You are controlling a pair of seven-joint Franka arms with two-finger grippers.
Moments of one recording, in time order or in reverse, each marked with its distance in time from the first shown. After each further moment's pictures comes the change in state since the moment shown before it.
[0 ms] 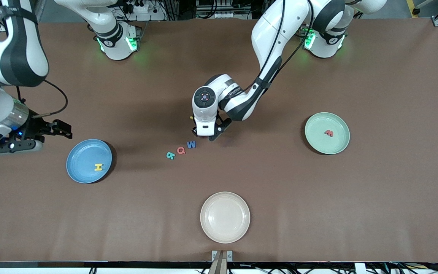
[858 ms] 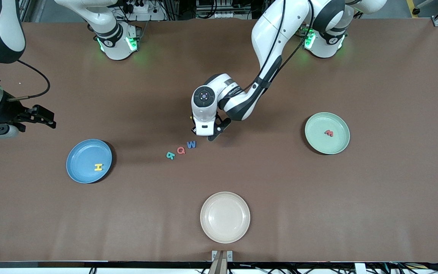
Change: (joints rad) left arm 0.000 -0.003 0.000 0.010 -0.001 -0.012 0.000; right arm -0.010 -0.055 -0.009 0.074 -0.004 -0.109 0.000
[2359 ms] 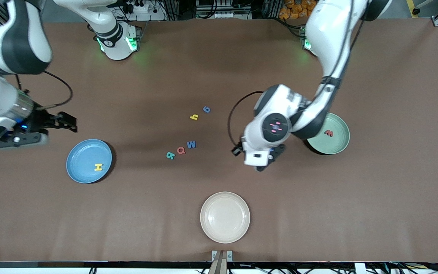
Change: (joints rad) left arm 0.368 -0.266 0.014 0.032 -0.114 -0.459 0.517; right arm 0.109 0.080 0.018 -0.013 0.001 0.042 0.097
